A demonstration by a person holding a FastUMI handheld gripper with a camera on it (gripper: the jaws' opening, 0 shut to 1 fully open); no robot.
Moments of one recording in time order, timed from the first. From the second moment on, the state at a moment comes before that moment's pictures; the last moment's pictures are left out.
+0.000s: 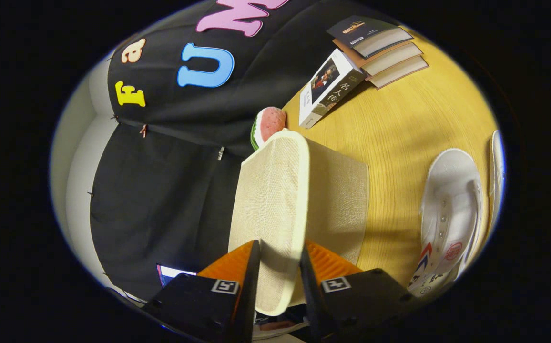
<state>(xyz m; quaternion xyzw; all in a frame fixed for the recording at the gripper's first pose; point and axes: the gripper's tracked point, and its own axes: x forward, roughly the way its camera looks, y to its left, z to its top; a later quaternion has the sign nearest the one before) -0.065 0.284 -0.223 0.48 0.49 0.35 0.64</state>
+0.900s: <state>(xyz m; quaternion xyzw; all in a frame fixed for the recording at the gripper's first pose) -0.036 0.401 -0.018 0.39 0.39 0.45 0.71</state>
